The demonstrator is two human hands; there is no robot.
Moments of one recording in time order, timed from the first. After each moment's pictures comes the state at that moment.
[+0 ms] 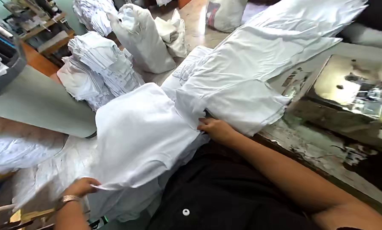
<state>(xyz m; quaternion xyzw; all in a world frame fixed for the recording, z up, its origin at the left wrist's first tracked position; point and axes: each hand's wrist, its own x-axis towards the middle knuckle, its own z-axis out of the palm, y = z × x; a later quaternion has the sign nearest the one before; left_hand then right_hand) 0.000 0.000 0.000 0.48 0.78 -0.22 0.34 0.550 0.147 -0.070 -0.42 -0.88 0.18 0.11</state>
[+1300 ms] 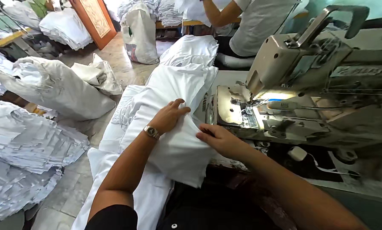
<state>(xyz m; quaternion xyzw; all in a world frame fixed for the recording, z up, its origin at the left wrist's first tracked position) 0.548 0.328 0.048 0.98 0.09 0.13 0.13 0.689 0.113 0.066 -0.59 -0.59 0.37 0.41</state>
